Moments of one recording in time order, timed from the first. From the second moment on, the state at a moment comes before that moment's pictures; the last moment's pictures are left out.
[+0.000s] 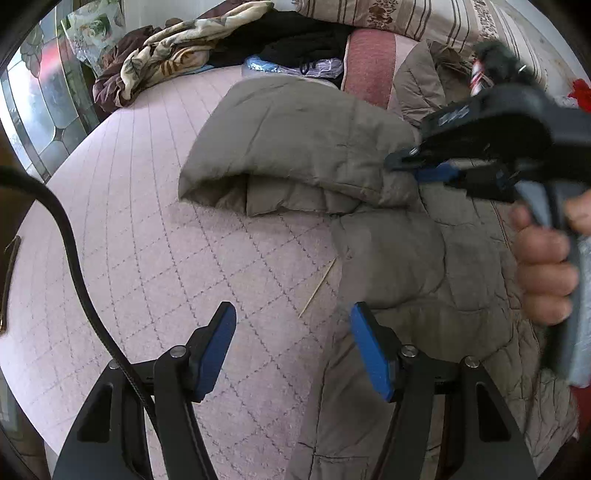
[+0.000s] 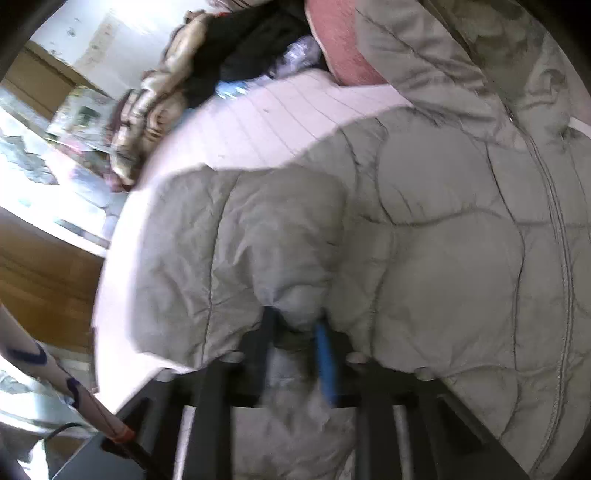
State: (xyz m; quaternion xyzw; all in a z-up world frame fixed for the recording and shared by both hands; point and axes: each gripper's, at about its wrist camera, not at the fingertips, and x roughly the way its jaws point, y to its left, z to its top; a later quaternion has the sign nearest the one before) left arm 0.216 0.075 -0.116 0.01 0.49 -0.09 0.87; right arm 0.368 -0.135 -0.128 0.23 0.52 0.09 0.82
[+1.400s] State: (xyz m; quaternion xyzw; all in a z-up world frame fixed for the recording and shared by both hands) left arm 0.213 0.106 -0.138 -0.11 0.55 -0.12 0.82; right arm 0.133 -0.389 -0.105 0.14 0.48 -0.25 0.83
